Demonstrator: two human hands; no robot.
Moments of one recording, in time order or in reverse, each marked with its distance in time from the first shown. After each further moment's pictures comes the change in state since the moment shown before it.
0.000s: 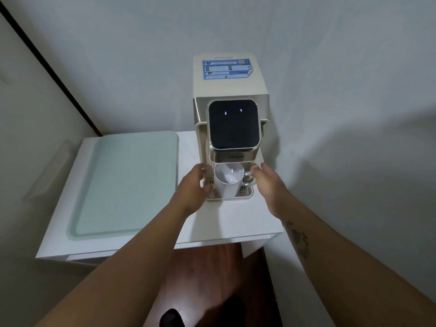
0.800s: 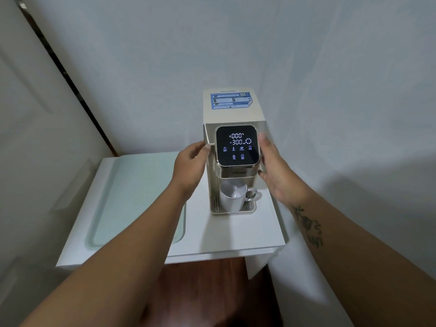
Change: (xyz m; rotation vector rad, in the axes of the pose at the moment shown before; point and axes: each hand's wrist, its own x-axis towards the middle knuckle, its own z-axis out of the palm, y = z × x) left_hand -0.002 0.083 -0.061 -0.497 0.268 0.078; right_hand -0.042 -0.094 -0.007 0.210 -0.261 -0.229
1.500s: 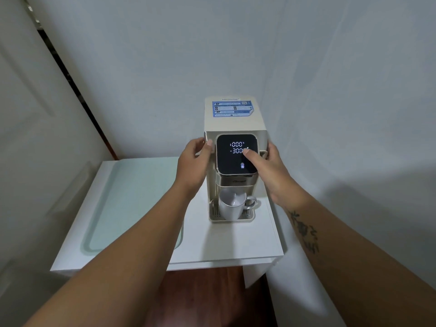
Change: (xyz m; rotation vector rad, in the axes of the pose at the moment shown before) left_hand 0.006 0.015 0.009 0.044 0.050 0.030; right_hand 0.016 -0.004 0.003 -0.159 0.166 -0.082
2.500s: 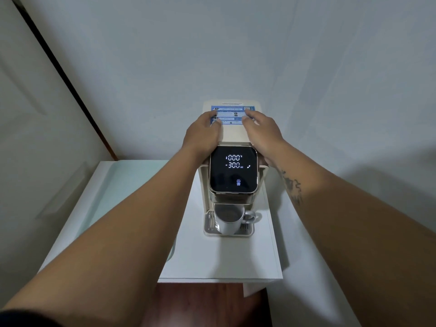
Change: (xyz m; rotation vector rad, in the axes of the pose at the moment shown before) left_hand 0.081 0.047 0.035 0.198 -0.038 -0.025; right_hand 0.090 -0.067 0.013 -0.315 -0.008 -0.134
